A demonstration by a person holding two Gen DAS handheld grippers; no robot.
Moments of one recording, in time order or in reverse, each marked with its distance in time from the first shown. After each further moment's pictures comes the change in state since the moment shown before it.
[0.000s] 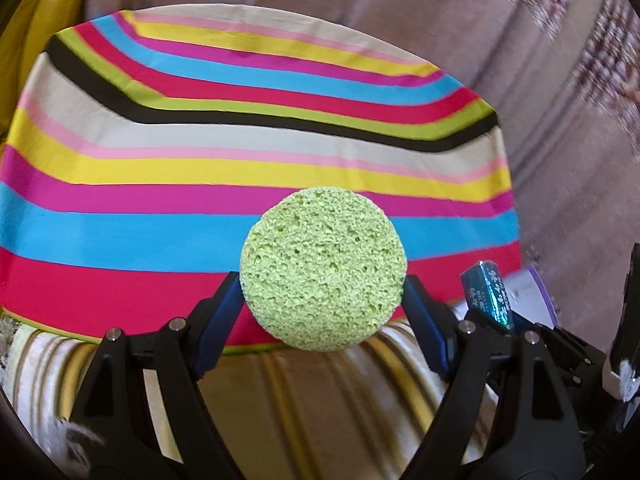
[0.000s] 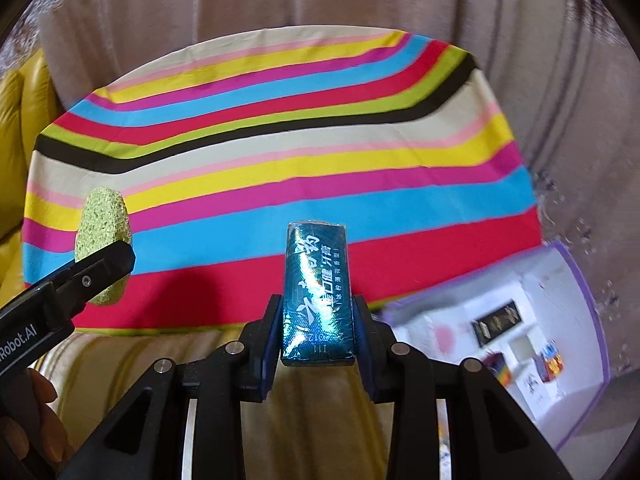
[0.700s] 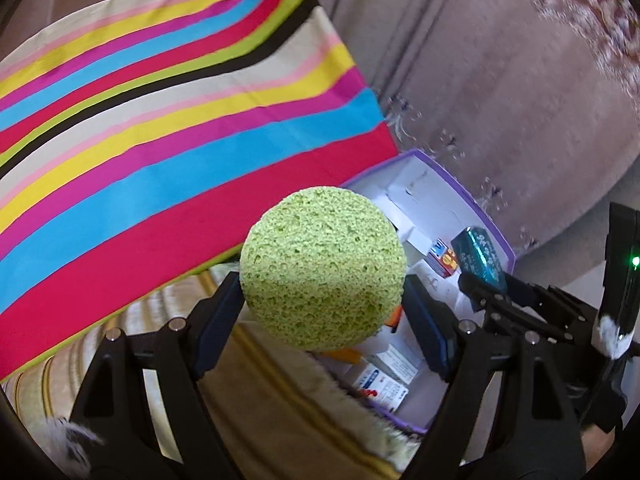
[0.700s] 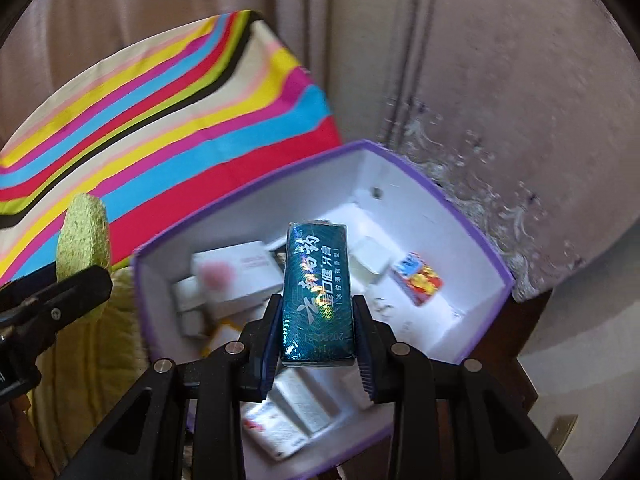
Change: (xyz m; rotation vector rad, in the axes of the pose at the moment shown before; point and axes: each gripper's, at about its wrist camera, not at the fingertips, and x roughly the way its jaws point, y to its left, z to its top) left arm 0.052 -0.183 -0.047 0.371 0.234 -0.240; right arm -0.036 -0.184 -0.075 0.309 0.049 -0.264
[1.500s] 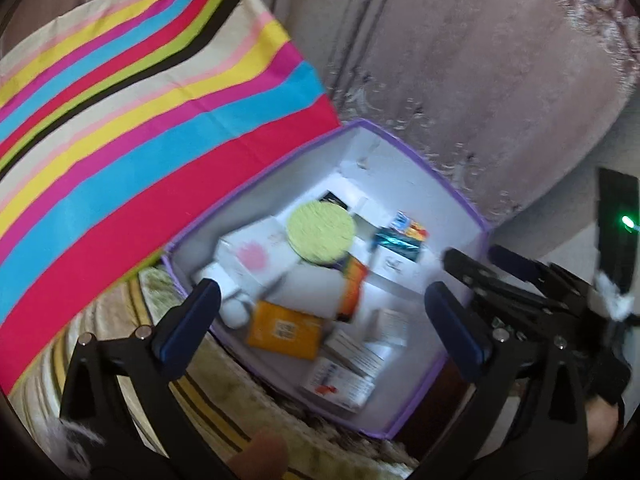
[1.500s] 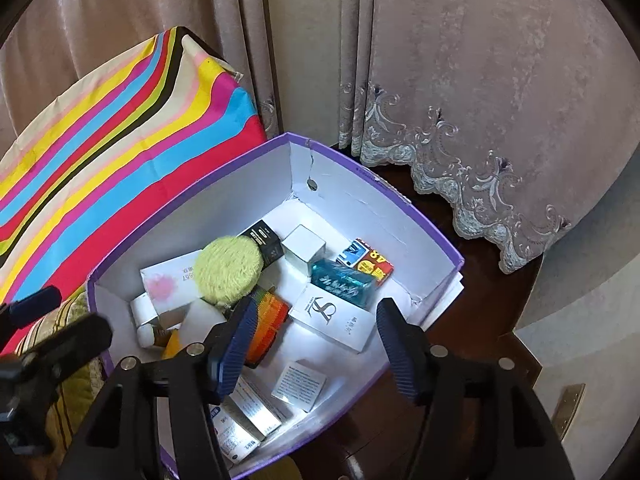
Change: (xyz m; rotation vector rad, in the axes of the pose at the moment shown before) left arm 0.016 -0.051 -0.008 0.112 0.077 -0.070; right arm 0.001 -0.060 -0.005 0.126 0.012 -0.034
